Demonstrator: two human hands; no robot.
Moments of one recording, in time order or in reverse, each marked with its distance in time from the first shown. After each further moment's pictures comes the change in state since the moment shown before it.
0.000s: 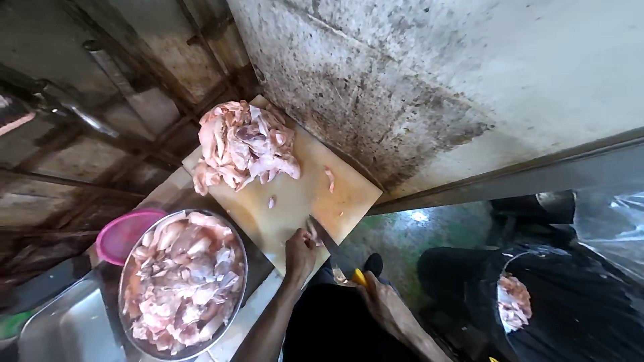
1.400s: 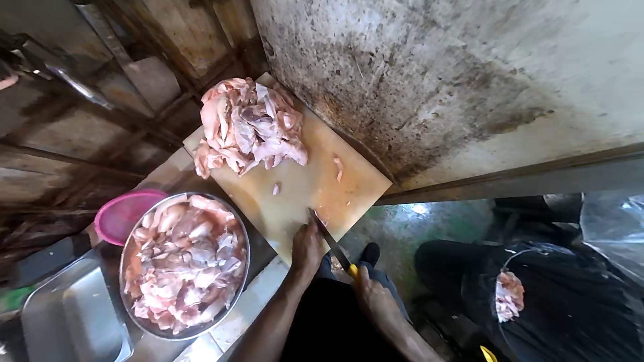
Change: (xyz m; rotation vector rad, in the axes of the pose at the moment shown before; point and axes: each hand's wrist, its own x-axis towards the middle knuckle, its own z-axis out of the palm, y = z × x) left_hand -0.013 0.006 0.006 0.235 -0.038 0.082; right_hand -0.009 -0.059 0.006 -0.241 -0.118 0.232
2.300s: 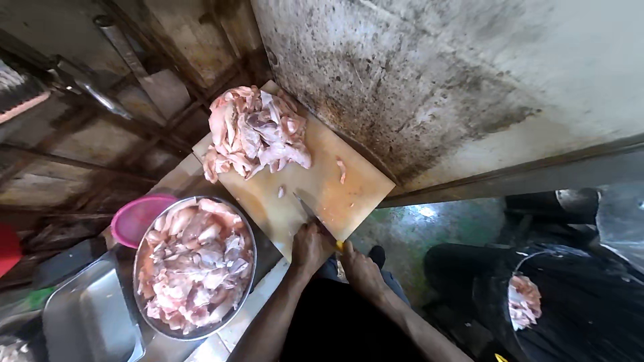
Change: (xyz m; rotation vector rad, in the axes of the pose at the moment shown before) left_hand 0.007 -0.006 -0.013 0.101 -0.011 0.011; right_hand 0.059 -0.030 -0.006 -0.014 0.123 -0.169
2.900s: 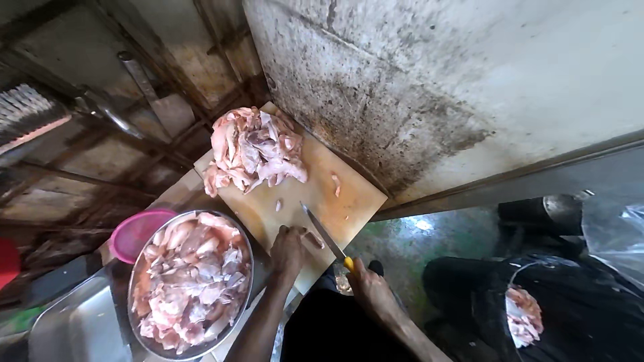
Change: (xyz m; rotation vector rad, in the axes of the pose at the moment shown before) left_hand 0.002 -0.011 -0.047 0.087 0.027 -0.110; right_hand -0.033 0.027 -0.009 0.118 0.165 -0.085
